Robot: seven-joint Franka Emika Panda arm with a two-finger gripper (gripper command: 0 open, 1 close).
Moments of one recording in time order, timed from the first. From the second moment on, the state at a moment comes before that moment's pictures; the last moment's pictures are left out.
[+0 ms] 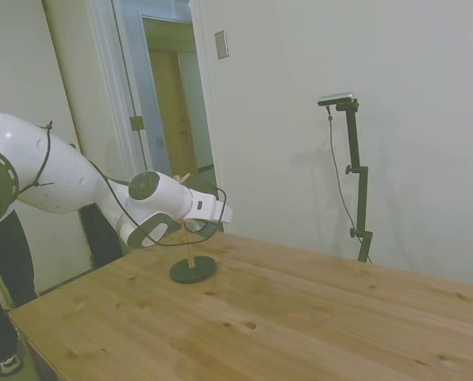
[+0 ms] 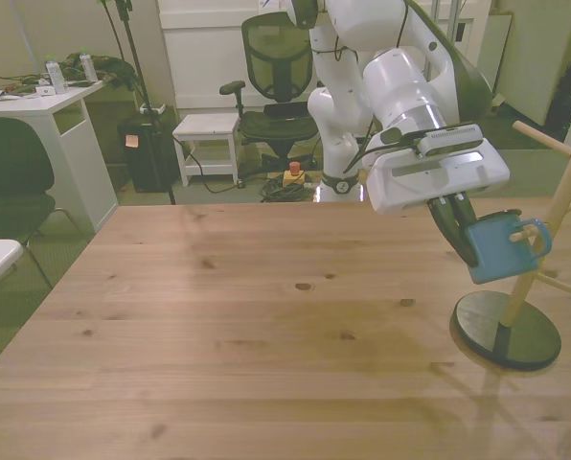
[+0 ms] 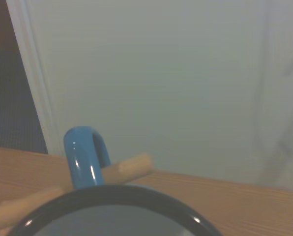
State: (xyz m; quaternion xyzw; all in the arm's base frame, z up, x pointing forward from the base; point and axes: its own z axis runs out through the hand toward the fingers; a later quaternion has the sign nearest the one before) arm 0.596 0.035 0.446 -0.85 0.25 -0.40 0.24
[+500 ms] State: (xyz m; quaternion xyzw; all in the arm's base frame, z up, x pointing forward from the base) arm 0.602 0.024 0.461 -0.84 0.25 -0.42 0.24
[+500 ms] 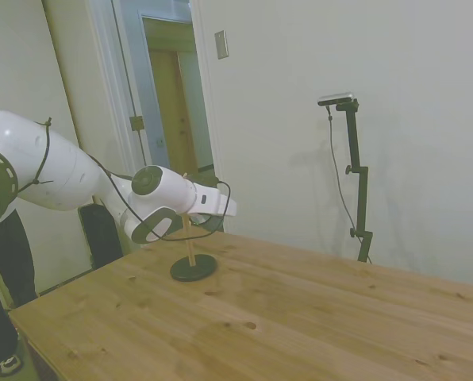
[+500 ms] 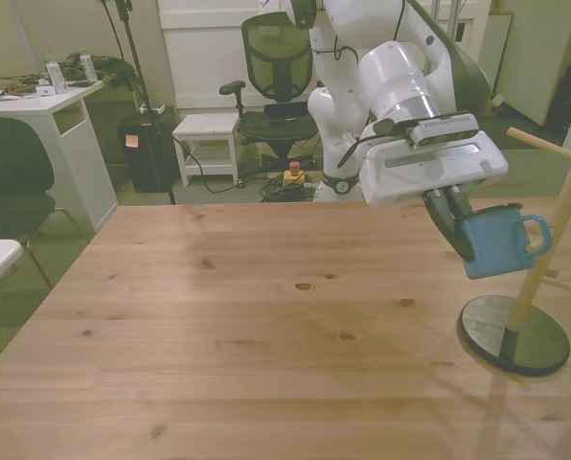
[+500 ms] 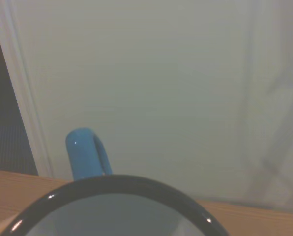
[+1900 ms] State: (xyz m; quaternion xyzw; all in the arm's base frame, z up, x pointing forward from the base) arm 0.580 -0.122 0.490 -0.85 0.35 -0.37 0.16
